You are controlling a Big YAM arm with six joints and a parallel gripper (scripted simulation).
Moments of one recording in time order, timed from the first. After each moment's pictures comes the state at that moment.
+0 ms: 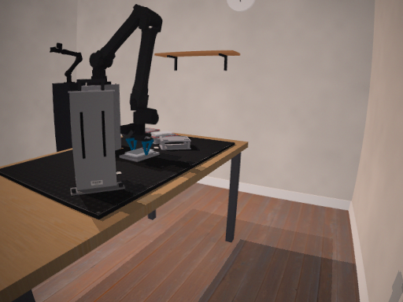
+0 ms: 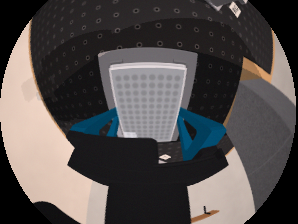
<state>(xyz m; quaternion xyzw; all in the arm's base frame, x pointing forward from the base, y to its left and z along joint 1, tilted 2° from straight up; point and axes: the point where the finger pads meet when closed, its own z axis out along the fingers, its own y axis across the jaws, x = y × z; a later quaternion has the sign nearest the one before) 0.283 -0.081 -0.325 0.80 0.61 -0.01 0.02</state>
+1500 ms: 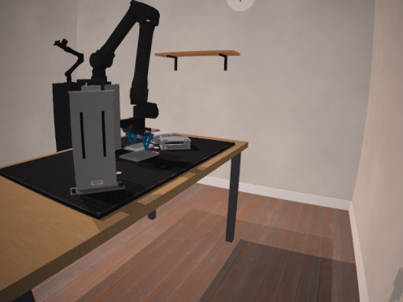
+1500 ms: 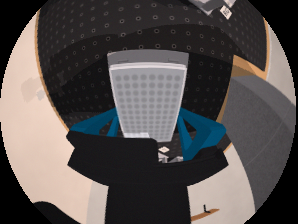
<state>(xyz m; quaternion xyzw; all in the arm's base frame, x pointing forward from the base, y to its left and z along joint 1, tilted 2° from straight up) 0.283 -0.081 -0.297 0.80 0.61 -0.01 0.01</state>
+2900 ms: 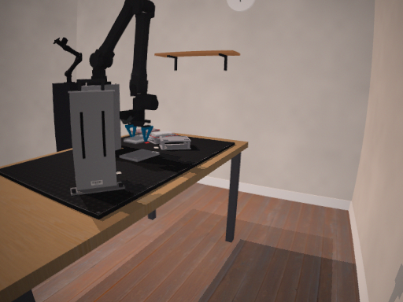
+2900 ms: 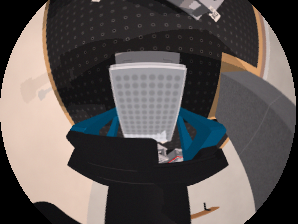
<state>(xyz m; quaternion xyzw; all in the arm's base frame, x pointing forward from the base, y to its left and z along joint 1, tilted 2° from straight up) 0.282 -0.081 -0.259 0.80 0.60 -0.01 0.01</state>
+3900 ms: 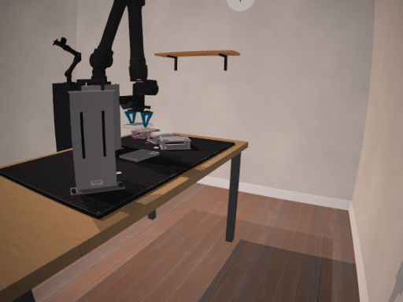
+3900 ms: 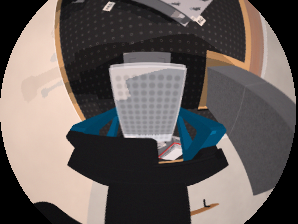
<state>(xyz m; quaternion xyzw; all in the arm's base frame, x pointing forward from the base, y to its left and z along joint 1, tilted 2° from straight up) 0.281 -0.078 -0.191 0.80 0.60 -0.01 0.01</state>
